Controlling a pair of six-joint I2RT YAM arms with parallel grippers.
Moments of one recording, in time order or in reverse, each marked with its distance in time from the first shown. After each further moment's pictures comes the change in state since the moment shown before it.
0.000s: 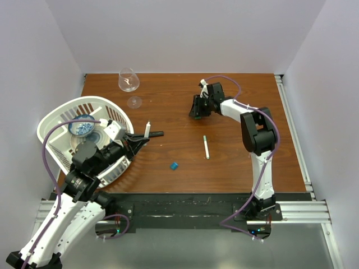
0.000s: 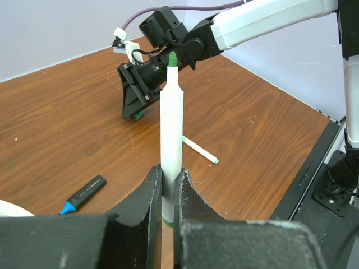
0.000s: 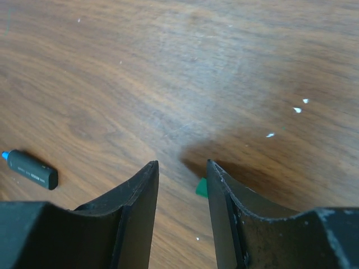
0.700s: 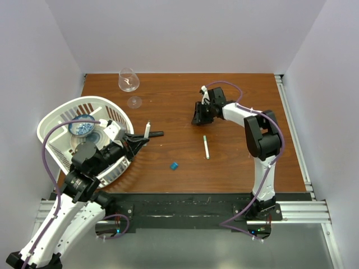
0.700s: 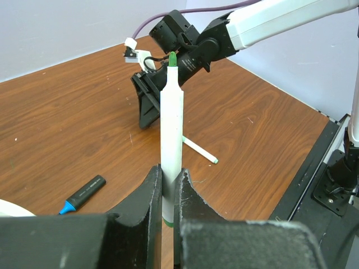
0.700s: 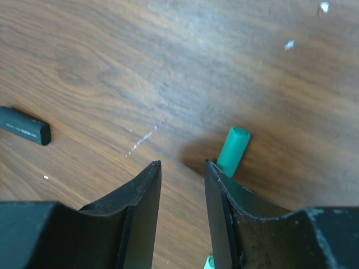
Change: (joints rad) left arm 0.000 -0.006 0.000 -0.005 0.003 -0.001; right arm 0.016 -0.115 -0.141 -0.069 0.010 -0.012
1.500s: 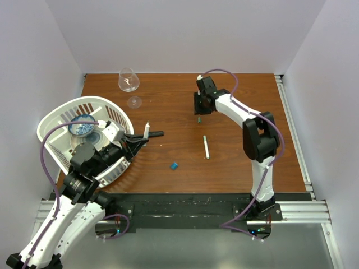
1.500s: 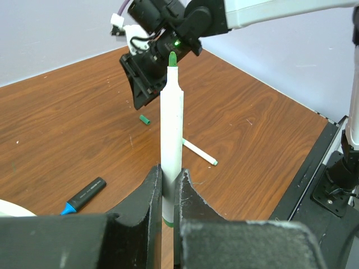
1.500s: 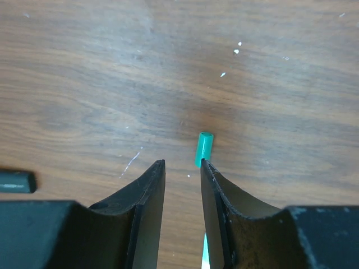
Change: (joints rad) left arm 0.000 -0.018 0.000 -0.003 0.000 0.000; right arm 0.090 -0.011 0.250 -0.278 0.414 0.043
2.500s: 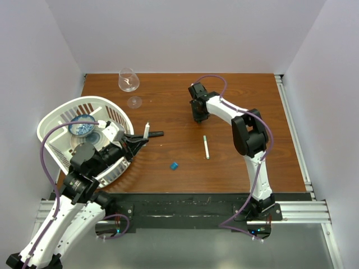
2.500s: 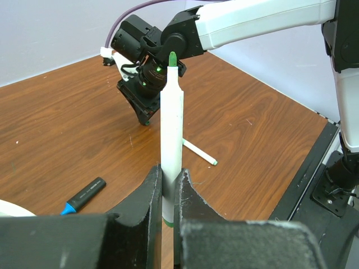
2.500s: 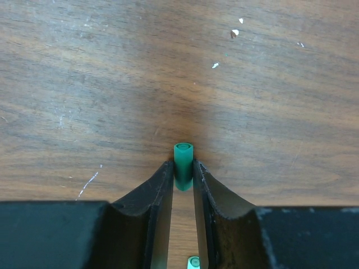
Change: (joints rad) left arm 0.000 0.000 0.000 0.000 0.001 0.000; right arm 0.045 0.164 0.093 -0.091 0.129 -0.063
